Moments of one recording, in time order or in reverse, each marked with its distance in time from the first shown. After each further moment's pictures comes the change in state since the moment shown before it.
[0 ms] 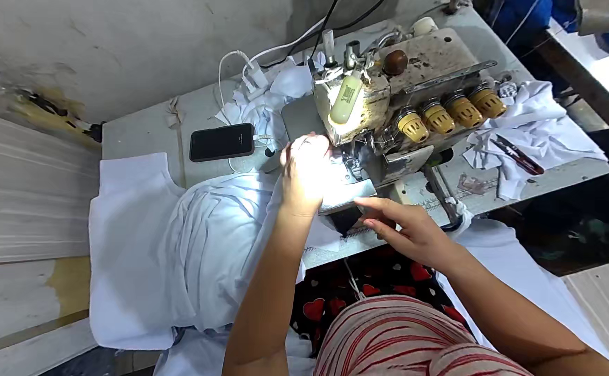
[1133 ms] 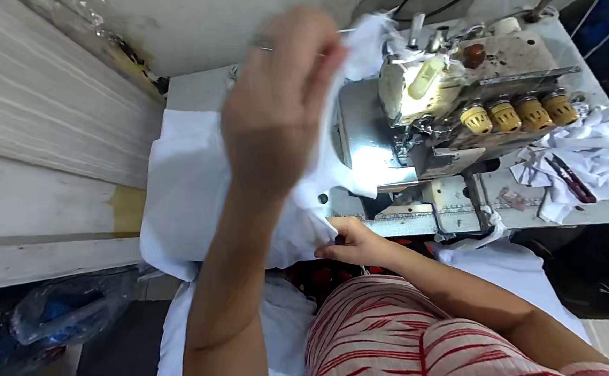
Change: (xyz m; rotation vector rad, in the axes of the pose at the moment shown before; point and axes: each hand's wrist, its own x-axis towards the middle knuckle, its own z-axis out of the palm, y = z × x) left_hand -0.002 0.039 -0.171 0.201 0.469 0.239; right_hand 0.035 -0.041 0.109 0.610 -0.433 -0.080
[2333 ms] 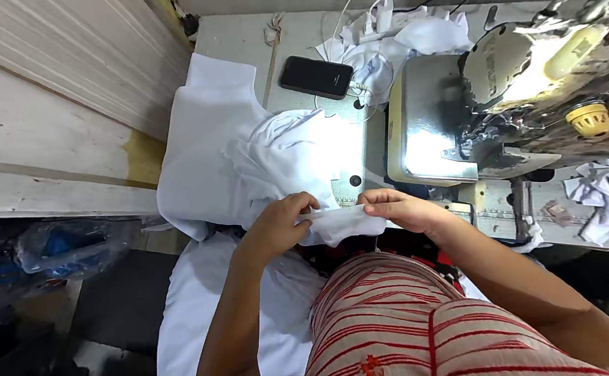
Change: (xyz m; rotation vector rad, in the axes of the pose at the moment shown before) left_hand -0.194 -0.043 -0.057 -0.389 -1.023 -0.754; right_hand 0.028 -0.017 -0.036 0.375 -0.239 0.499
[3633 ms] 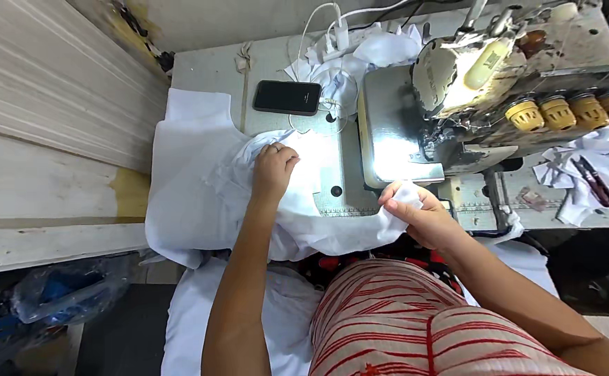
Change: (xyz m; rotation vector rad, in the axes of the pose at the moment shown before) left_hand 0.124 -0.022 -0.011 0.301 0.530 0.211; right_hand -0.052 0.002 0.010 0.112 0.519 -0.421
